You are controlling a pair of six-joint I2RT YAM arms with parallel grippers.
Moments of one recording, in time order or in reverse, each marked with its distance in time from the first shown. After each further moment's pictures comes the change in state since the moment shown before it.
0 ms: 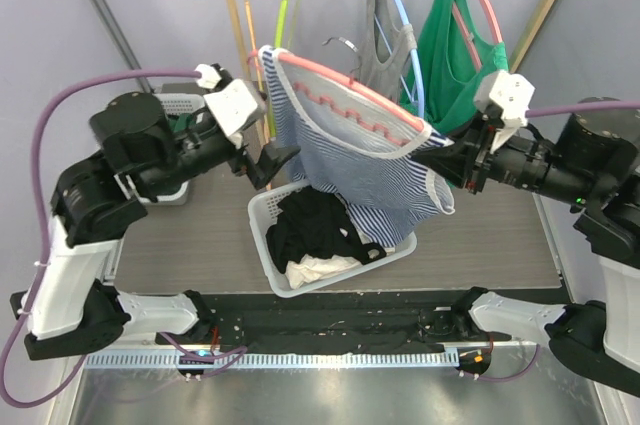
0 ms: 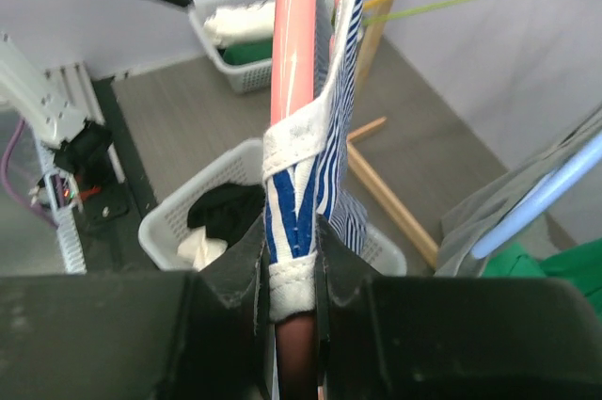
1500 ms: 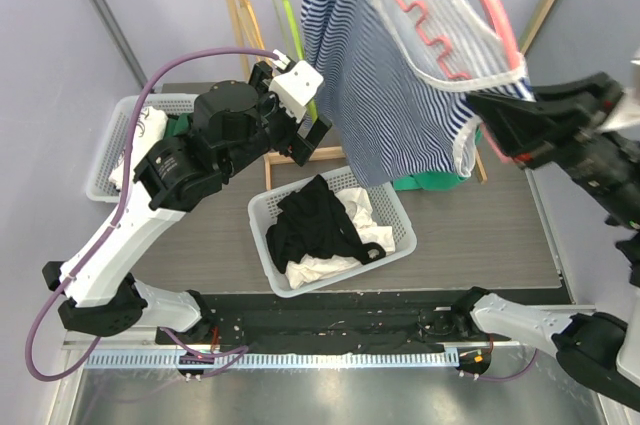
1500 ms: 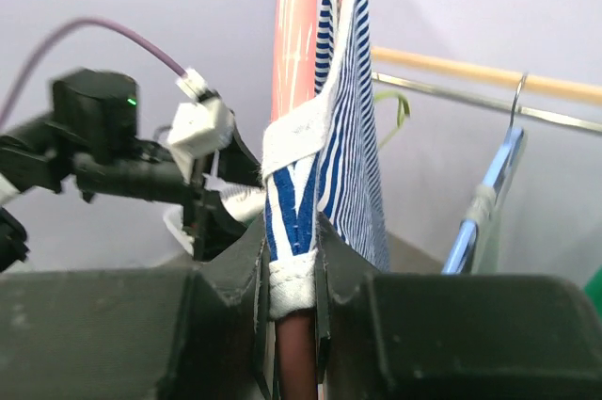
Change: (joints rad) left arm 0.000 0.128 -0.131 0.118 -0.266 -0.074; right arm 0.000 -0.055 0.038 0.338 0.222 0.265
